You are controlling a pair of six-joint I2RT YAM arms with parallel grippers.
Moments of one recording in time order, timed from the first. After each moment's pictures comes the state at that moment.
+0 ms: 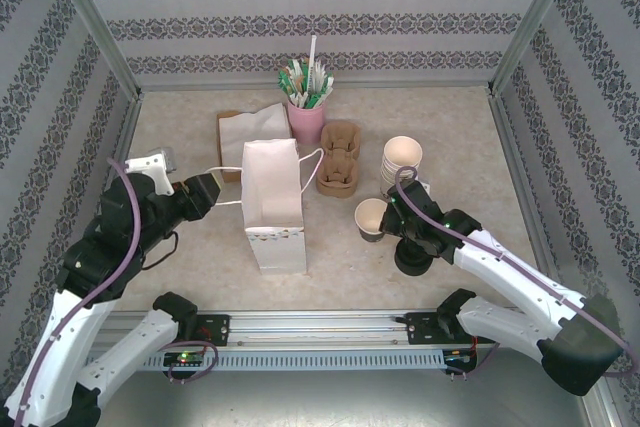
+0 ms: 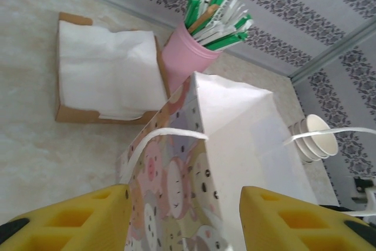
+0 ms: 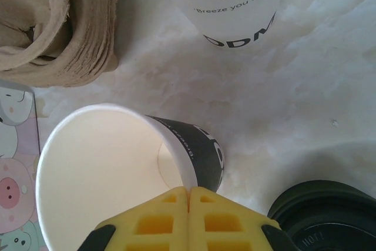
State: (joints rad) left arm -0.40 0.66 1.09 -0.88 -0.05 -0.63; right arm 0.62 0.99 0.70 -0.67 0.18 0.83
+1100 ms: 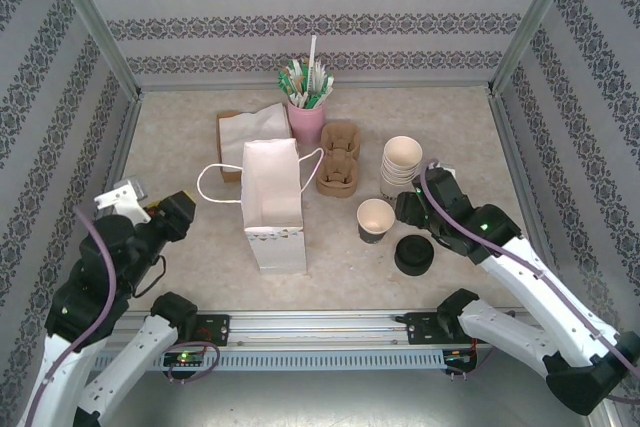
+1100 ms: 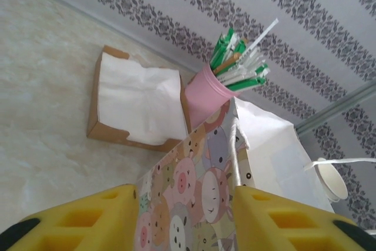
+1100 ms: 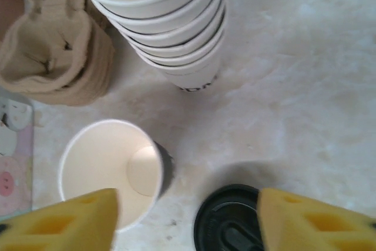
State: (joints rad) left arm -0.40 0.37 0.93 -0.86 -0.22 -0.70; right arm 0.57 0.86 0.93 -1.00 0.29 0.65
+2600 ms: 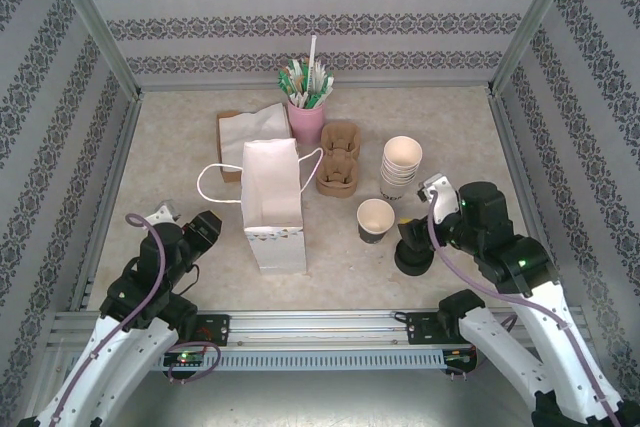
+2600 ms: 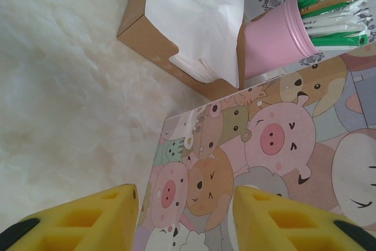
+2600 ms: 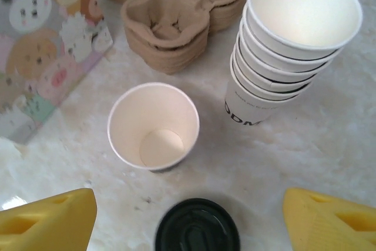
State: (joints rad) left arm -0.40 0.29 0.46 -0.67 -0.15 -1.02; right arm 0.35 0.63 0.88 -0.98 -0.16 -0.21
